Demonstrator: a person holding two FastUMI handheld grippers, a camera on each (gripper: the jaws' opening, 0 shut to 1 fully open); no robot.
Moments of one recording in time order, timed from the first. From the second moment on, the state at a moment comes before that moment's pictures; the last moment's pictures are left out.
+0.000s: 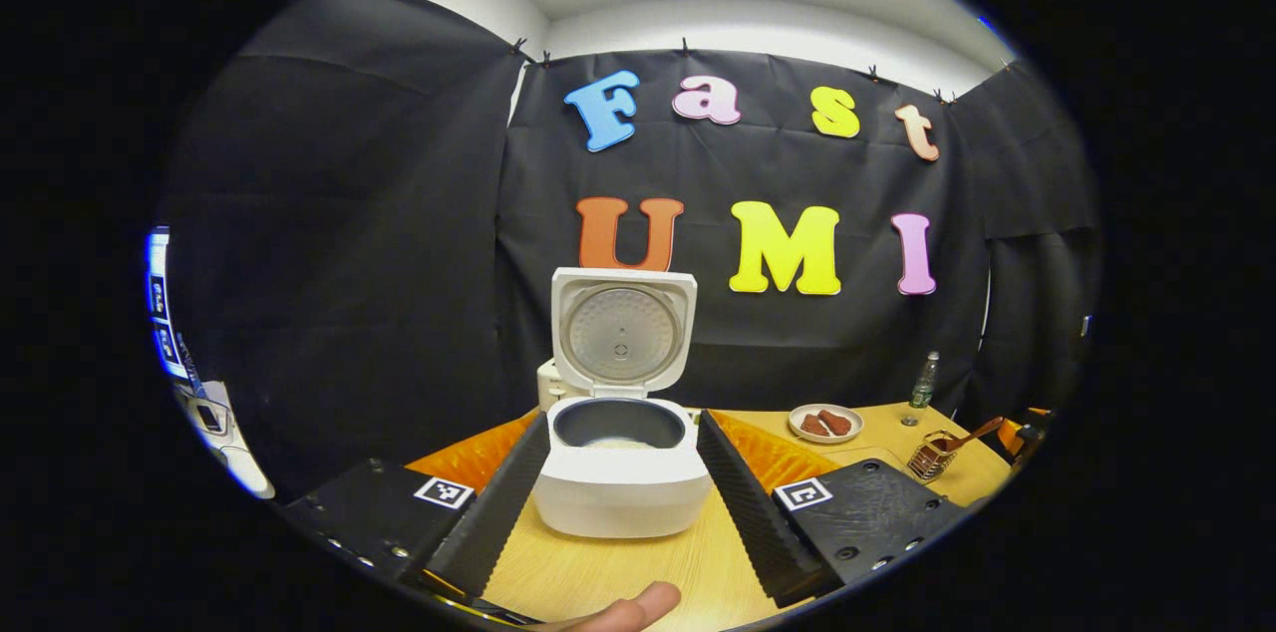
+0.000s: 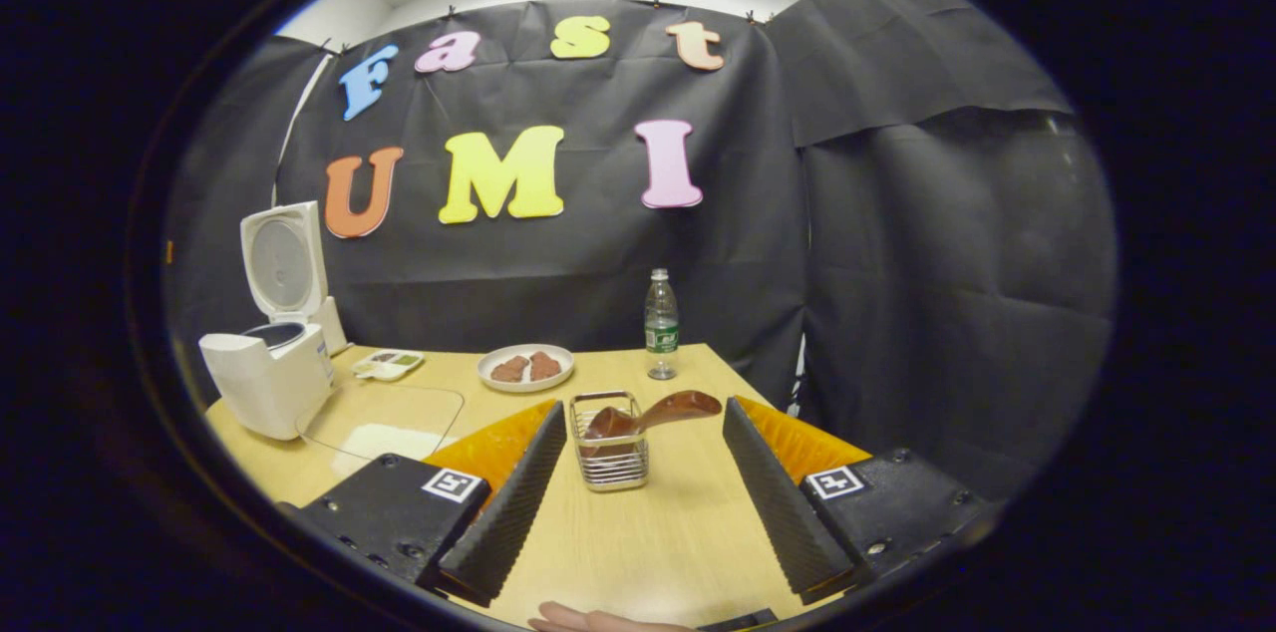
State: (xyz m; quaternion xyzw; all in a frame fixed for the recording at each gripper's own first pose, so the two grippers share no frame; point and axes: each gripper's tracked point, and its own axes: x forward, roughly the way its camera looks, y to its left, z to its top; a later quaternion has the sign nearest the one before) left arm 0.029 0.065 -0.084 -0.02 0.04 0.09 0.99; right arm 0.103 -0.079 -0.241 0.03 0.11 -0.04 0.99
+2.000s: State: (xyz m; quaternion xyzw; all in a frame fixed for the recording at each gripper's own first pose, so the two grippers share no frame) left arm -0.059 0.046 -0.136 -0.03 0.00 0.02 1.00; right arm 0.190 0.034 -0.177 0.10 0.08 0.03 0.99
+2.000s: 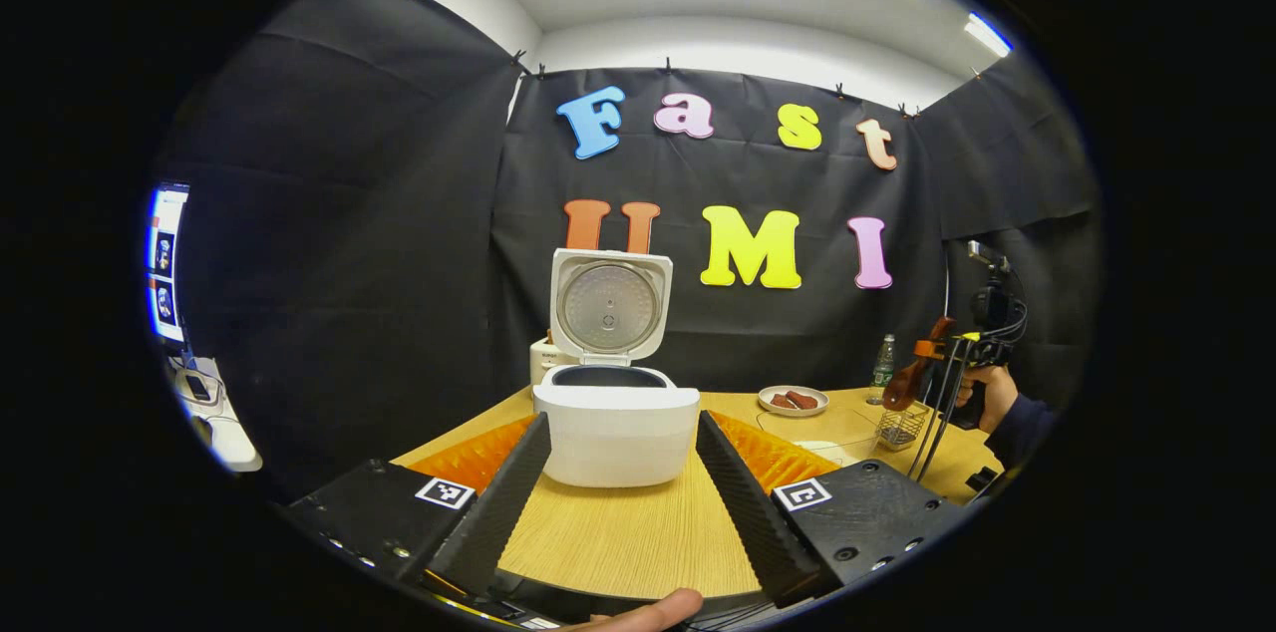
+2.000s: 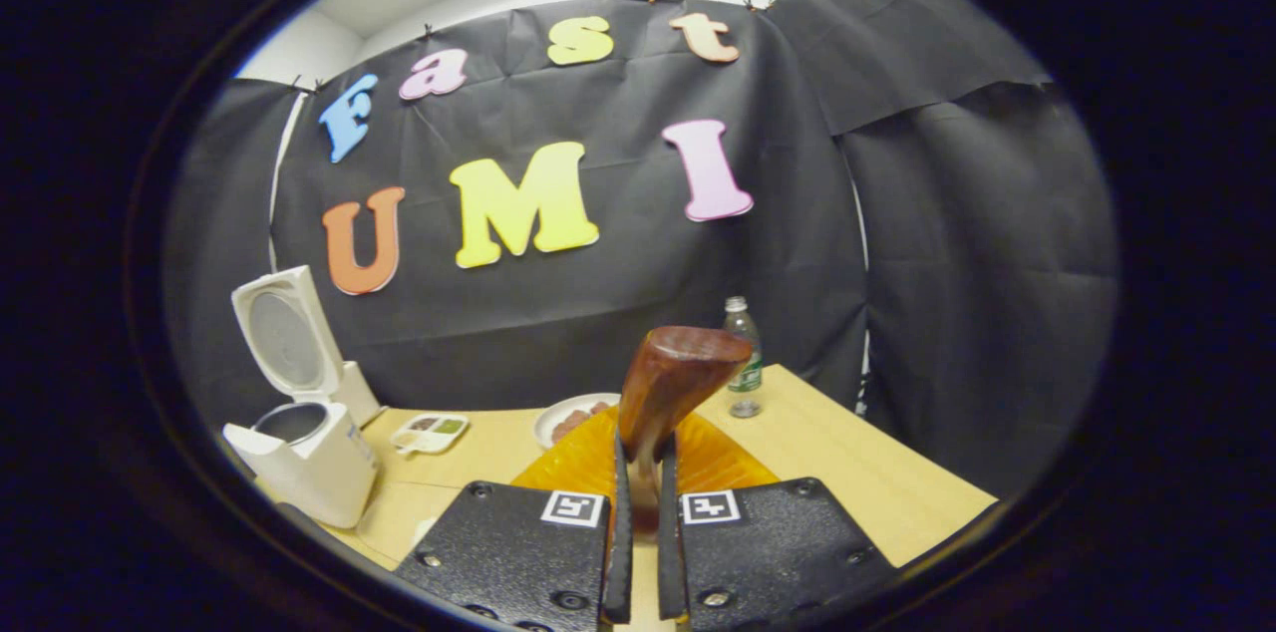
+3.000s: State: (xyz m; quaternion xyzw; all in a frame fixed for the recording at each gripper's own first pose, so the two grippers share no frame) left arm -0.060 0.048 -0.152 -0.03 0.00 0.00 1.00; right arm 0.205 0.186 -0.285 -0.03 0.13 0.12 0.98
